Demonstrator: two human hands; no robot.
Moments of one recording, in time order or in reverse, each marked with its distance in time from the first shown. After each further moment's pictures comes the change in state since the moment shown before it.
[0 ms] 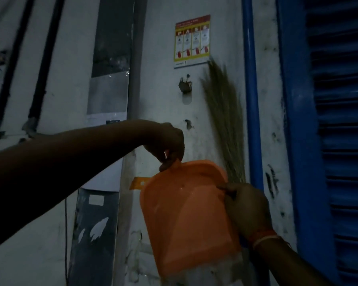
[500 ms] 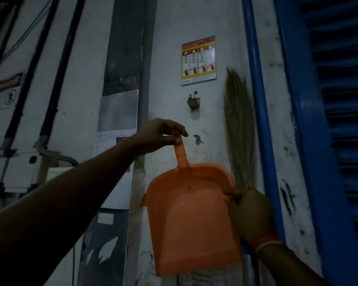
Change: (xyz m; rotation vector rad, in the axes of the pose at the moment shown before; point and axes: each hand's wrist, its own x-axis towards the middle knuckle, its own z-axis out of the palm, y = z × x) left_hand -0.025 -0.044 0.039 -0.990 0.973 -0.241; right_hand 0.016 -0.036 0.015 0.022 0.081 0.073
